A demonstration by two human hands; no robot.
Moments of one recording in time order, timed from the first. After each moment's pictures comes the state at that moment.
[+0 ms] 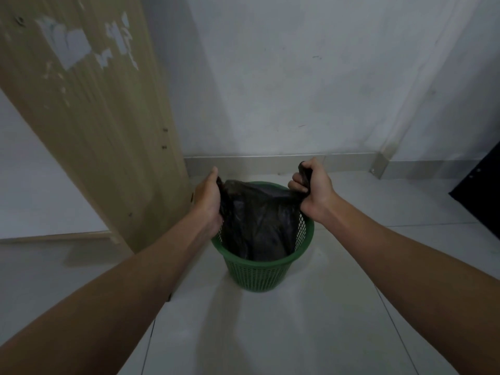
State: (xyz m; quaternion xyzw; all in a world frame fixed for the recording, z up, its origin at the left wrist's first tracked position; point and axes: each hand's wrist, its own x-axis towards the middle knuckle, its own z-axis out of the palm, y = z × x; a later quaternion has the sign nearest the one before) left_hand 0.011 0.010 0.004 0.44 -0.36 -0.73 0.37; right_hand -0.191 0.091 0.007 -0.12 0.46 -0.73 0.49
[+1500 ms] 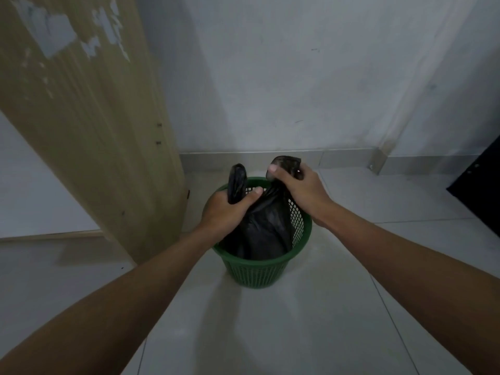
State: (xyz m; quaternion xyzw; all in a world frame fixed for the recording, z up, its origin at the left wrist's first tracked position) left_hand 0.010 0.037 -0.019 0.45 -0.72 -0.44 0.28; right_hand -0.173 0.106 0.002 -0.37 0.69 -0.55 0.28
